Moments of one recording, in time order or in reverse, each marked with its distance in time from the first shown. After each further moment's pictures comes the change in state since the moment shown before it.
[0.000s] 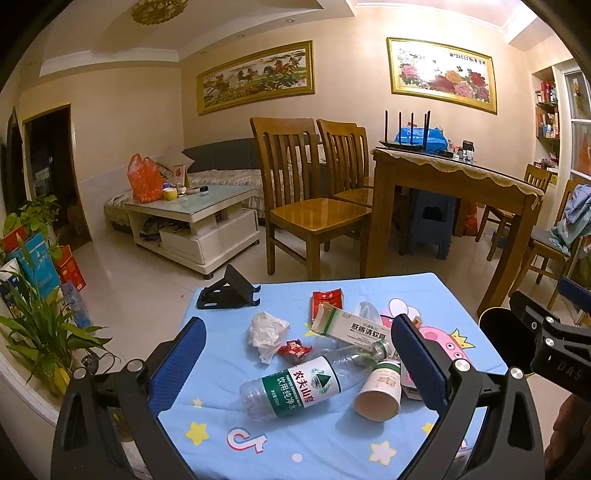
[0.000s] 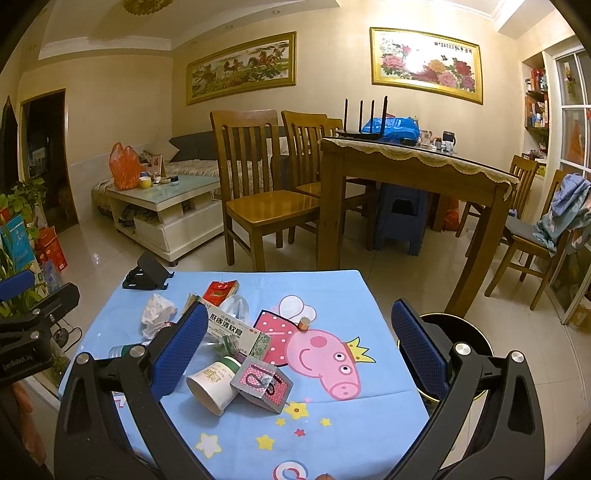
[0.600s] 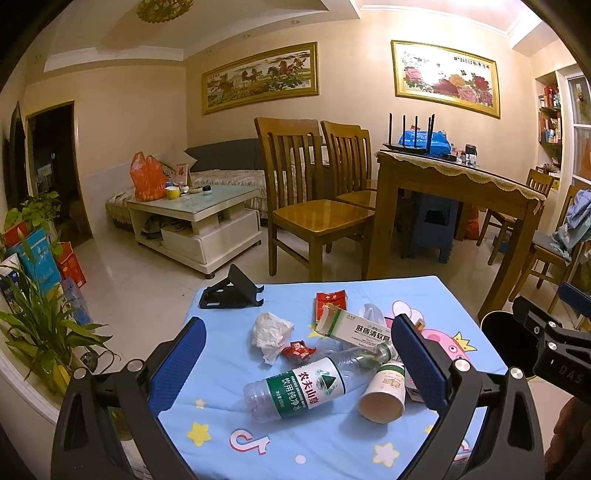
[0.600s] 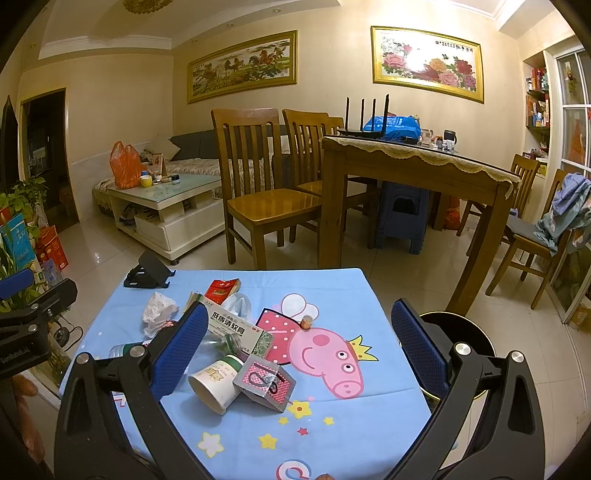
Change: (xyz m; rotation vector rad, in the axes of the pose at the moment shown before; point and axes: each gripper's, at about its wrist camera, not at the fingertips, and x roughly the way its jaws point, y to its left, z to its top) left arm 0.001 0.008 -0.002 -0.019 -0.008 -0.002; right arm 0.003 0.003 -0.004 -0.002 0.004 -0.001
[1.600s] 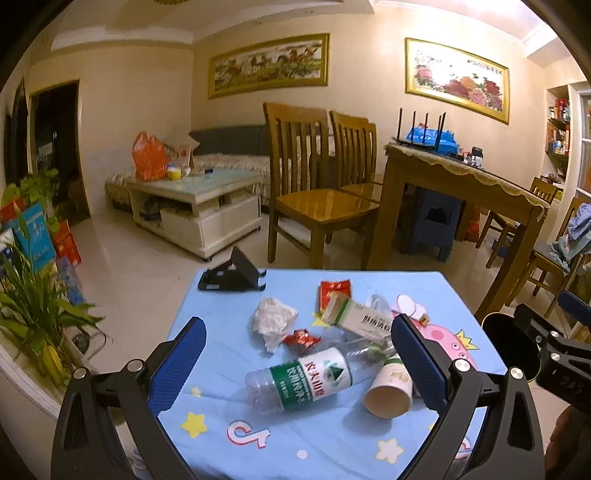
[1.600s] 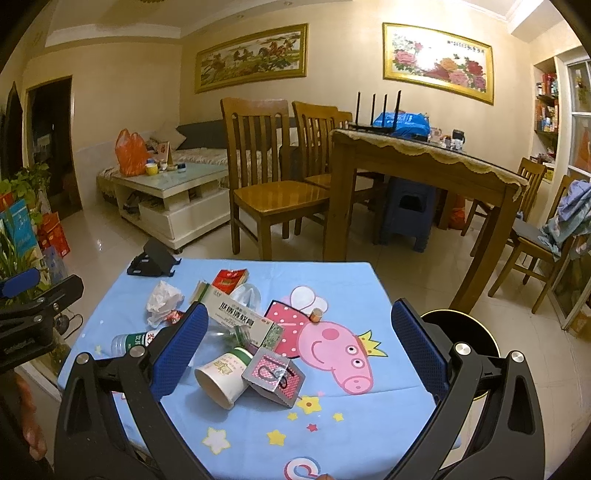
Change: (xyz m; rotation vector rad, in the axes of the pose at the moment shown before) left arm 0.020 0.024 -0.015 -0.072 0.061 -0.018; right arm 0.016 0.021 -0.010 -0.040 0.035 0.011
